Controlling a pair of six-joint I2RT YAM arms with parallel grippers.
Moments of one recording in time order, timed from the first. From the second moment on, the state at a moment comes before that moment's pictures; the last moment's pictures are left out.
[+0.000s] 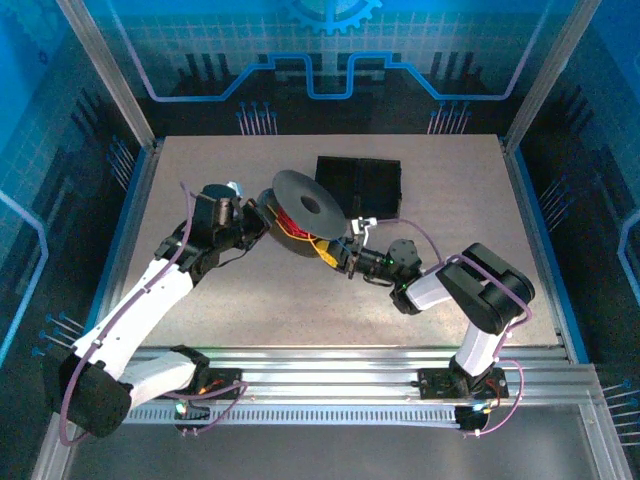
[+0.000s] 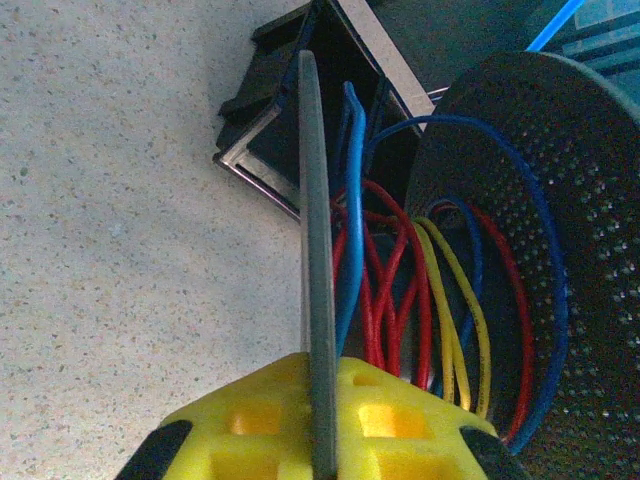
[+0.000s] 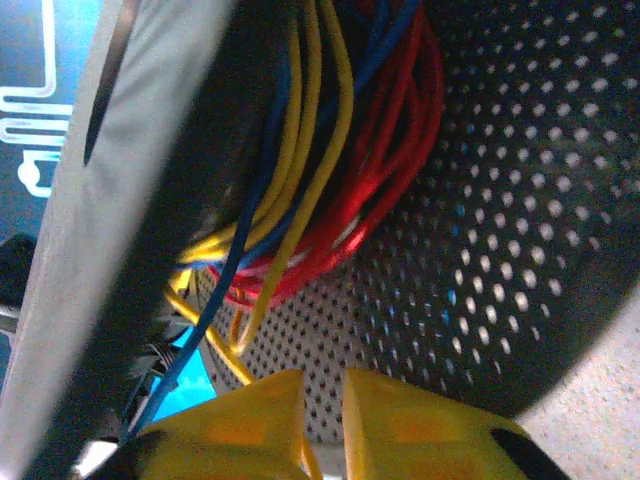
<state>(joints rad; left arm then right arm) -0.37 1.10 0.95 -0.40 0.19 -1.11 0.63 1.75 0.47 1.38 -0.60 1.58</state>
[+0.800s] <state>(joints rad) -0.42 1.16 1.02 -0.48 0.15 -1.03 0.79 1.61 0.33 1.31 -0.47 1.37</state>
